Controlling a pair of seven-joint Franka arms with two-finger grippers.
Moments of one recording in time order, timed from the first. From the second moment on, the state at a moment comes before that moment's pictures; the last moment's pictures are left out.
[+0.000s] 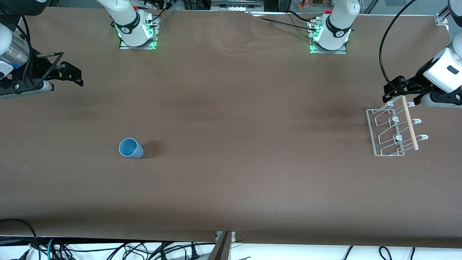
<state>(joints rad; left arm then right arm) -0.03 -0.01 0.01 -1.70 -0.02 1.72 0.02 0.04 -0.07 -0.01 -1.79 0.01 1.66 -0.14</state>
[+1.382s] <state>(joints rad) -0.03 -0.01 0.01 -1.70 -0.02 1.73 0.02 0.04 -0.04 -0.01 -1.79 0.01 1.65 -0.14</state>
